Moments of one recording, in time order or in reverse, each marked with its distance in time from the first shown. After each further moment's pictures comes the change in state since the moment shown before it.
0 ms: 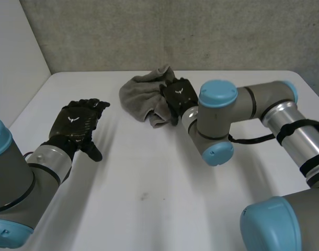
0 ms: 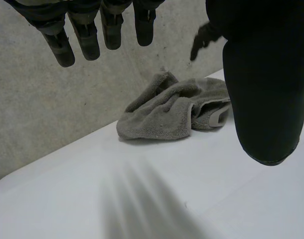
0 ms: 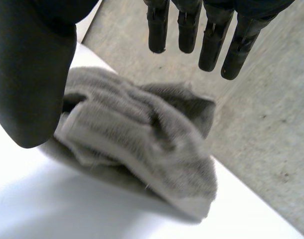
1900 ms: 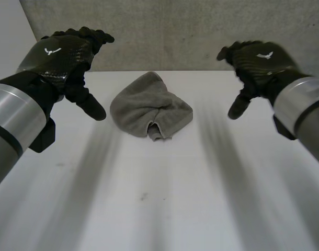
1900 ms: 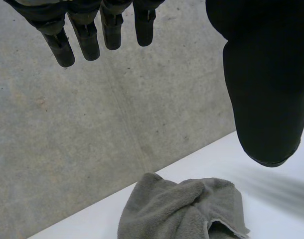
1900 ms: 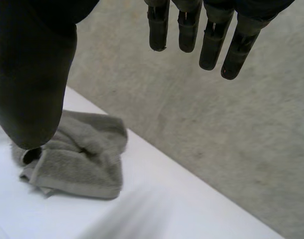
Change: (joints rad) left arm -0.175 0.218 0.401 -0.466 -0.116 -0.087; right arm -0.158 -1.104 1.122 0.013 -0.014 0.120; left_hand 0.000 0.000 0.000 -0.001 0.000; right_hand -0.016 -0.001 -0.005 0.000 0.000
